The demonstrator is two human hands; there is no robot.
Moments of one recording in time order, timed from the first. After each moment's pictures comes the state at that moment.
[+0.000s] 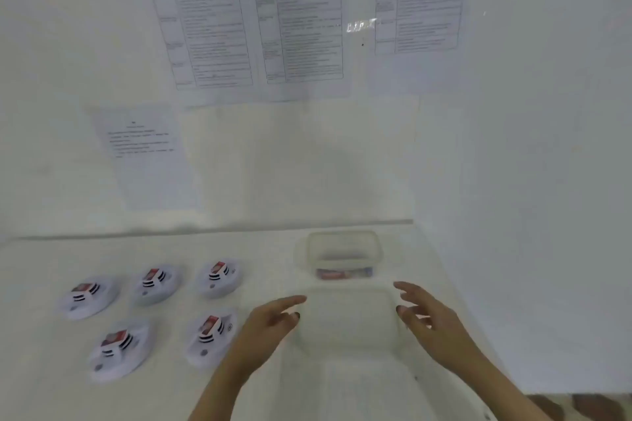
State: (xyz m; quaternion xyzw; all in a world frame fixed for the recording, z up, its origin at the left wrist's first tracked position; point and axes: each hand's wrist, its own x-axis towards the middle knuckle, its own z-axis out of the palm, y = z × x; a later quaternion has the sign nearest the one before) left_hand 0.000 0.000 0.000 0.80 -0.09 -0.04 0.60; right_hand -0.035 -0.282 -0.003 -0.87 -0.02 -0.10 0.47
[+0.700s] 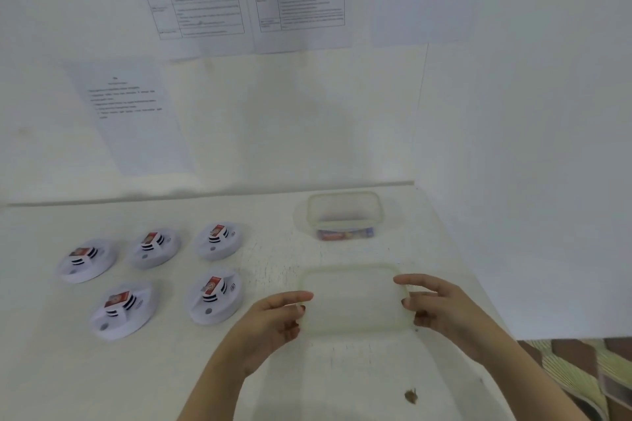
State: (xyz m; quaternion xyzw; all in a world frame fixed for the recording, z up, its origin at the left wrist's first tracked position) left_hand -0.026 0.006 -0.017 0.60 0.05 -0.25 0.76; right_hand -0.060 -0.281 -0.004 -0.67 0.09 0.11 0.73
